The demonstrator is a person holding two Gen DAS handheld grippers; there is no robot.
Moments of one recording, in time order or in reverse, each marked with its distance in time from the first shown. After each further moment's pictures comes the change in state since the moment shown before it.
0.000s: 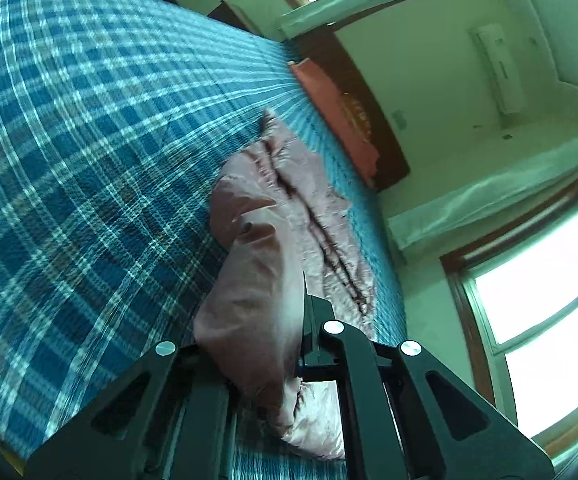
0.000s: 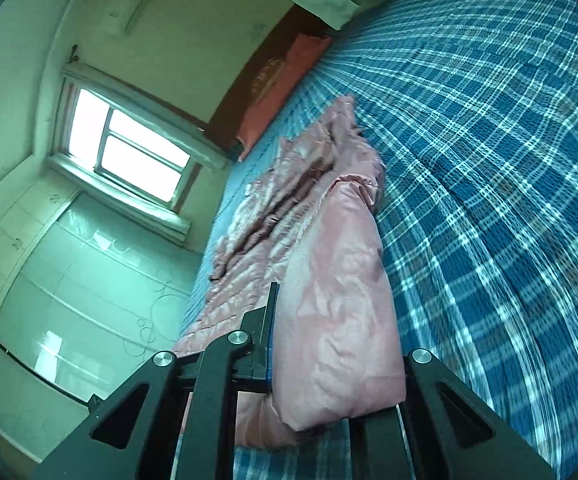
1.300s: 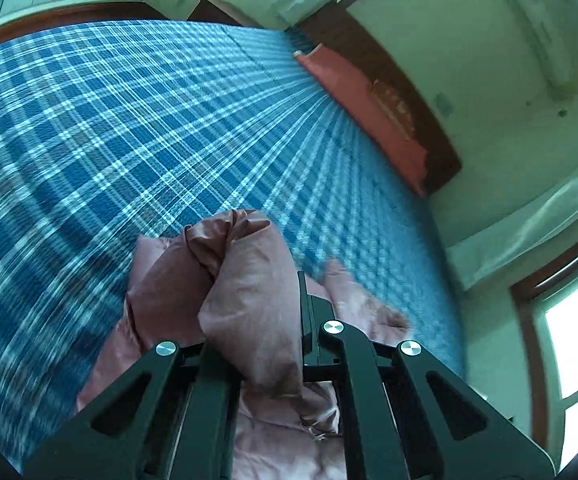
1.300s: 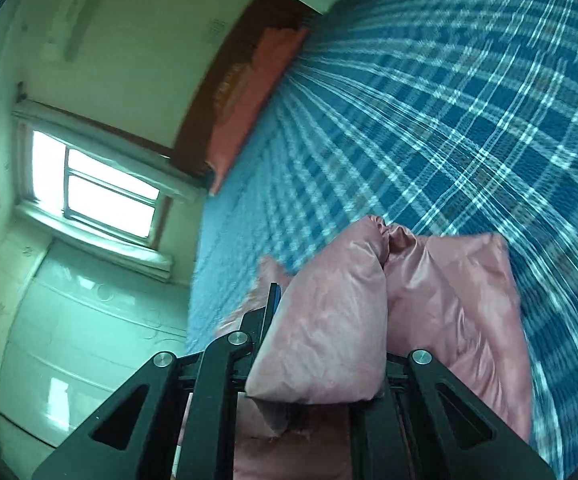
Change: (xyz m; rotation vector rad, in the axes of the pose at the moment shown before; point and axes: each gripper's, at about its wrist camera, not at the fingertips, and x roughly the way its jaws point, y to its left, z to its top) left arm 0.333 -0.060 0.200 0.112 0.036 0.220; right arm 0.296 -0.026 0.246 0.131 0.037 -0.103
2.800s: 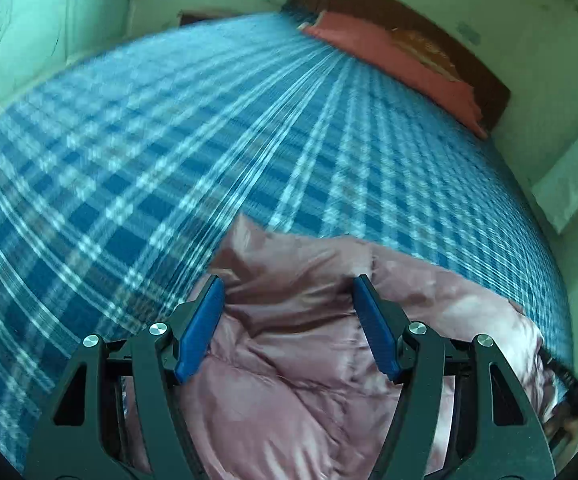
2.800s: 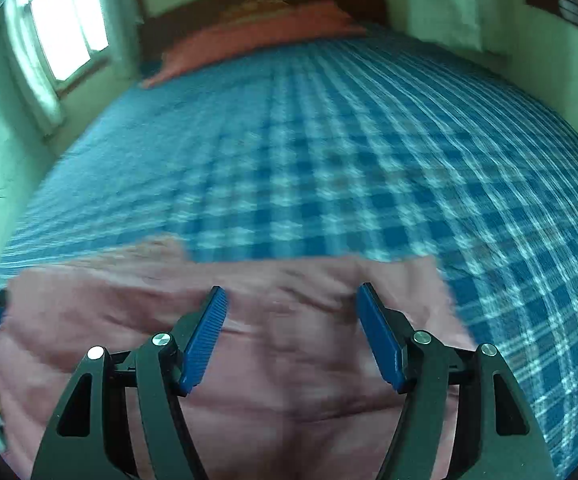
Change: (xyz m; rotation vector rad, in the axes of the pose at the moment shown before) left arm 0.099 0.002 0.032 0.223 0.069 0.266; right arm 0.127 0.056 0.001 -0.587 0.089 -0.577
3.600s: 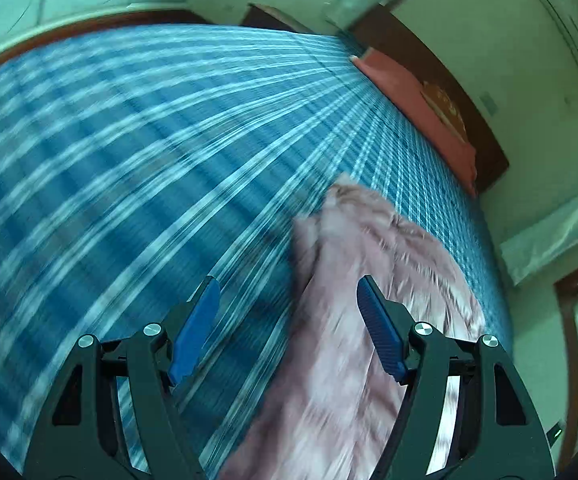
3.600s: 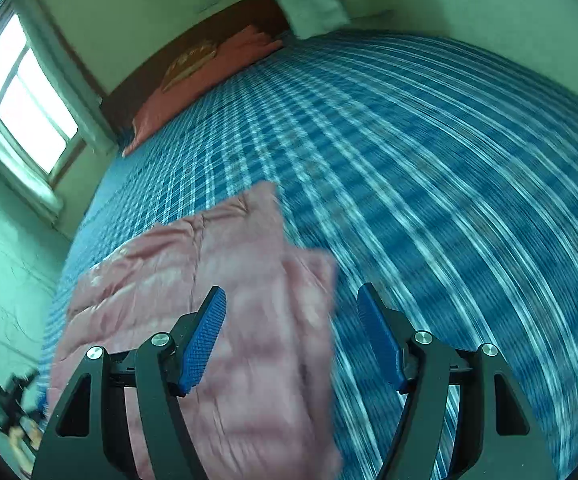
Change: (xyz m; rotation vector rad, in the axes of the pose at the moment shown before) left arm -0.146 0.105 -0.099 -0.289 -0.067 -0.102; right arm -0.165 -0.134 -0.124 0.336 -0.111 0.147
